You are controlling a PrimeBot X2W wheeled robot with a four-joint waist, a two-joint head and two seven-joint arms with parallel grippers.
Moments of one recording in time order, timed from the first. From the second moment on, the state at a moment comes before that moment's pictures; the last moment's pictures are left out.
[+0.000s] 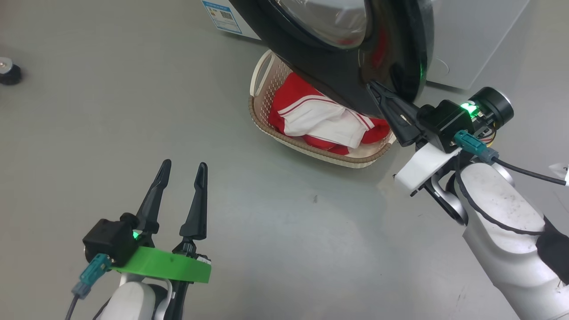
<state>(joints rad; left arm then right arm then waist) -0.14 0.04 -0.27 0.06 -0.49 -0.12 -0.26 -0.57 -0.26 0.53 0.29 0.22 0.12 -0.15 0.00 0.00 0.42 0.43</state>
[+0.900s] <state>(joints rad) -0.21 0.03 -0.31 0.05 -0.54 -0.12 -0.26 -0.85 -0.38 0.37 0.38 0.24 0.13 -0.14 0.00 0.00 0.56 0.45</state>
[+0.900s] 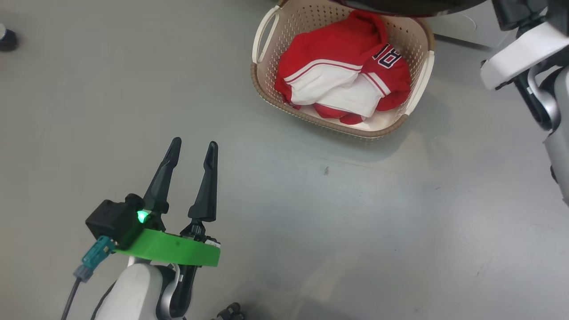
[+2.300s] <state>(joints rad) -0.27 0.03 -0.32 0.06 -0.60 -0.12 -0.26 -1.11 -0.39 0.32 0.56 0.23 0.11 -0.17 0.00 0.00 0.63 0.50</state>
